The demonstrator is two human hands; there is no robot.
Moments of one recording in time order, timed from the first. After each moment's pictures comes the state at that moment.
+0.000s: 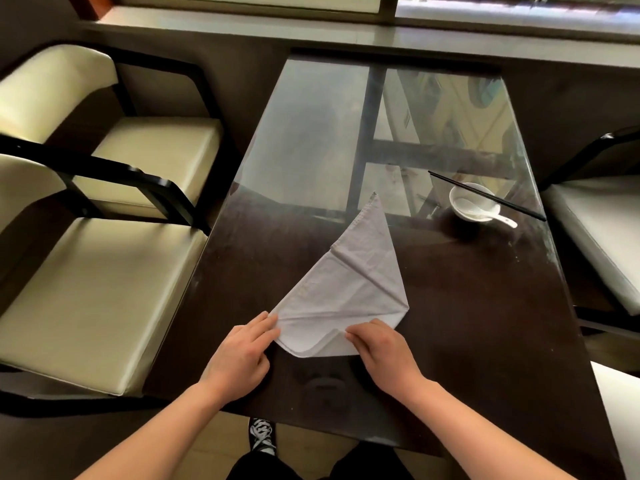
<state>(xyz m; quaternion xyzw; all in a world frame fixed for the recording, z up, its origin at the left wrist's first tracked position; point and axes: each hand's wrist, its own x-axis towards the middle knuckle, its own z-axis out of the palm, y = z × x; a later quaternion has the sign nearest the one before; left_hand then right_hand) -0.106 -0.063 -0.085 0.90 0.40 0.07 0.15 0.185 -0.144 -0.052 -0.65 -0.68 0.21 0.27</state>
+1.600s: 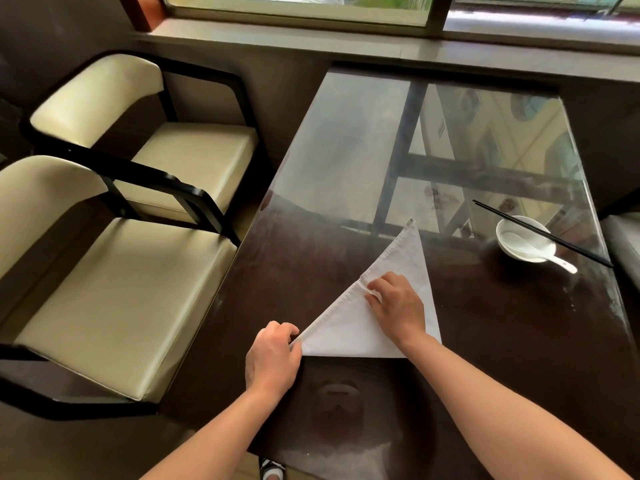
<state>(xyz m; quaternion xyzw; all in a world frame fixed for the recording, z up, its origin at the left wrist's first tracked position) -0.043 -0.028 -0.063 0.68 0.70 0.10 0.22 0.200 0.007 -0.072 -0.73 -0.64 0.12 0.20</state>
